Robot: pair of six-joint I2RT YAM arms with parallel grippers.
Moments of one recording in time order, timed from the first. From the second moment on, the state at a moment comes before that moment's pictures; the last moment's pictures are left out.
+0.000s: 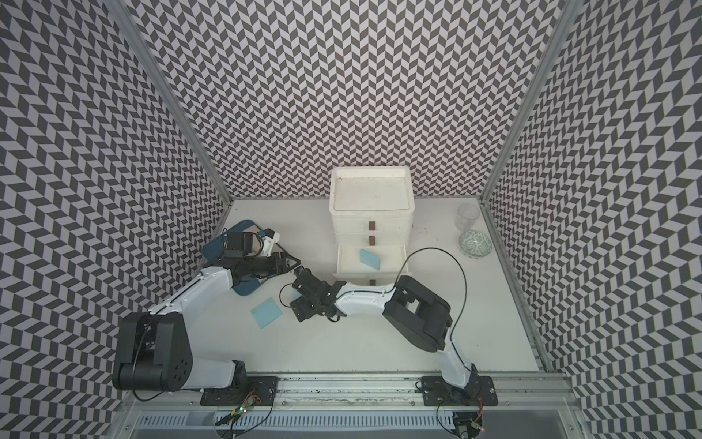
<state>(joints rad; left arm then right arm) -0.03 1.39 0.85 -0.37 0.65 -0.26 1.10 2.08 1.38 -0.22 0.10 0.39</state>
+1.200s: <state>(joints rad) 0.05 1.27 0.82 -0.31 0.68 -0.28 1.16 2.12 1.41 -0.28 0.41 0.42</state>
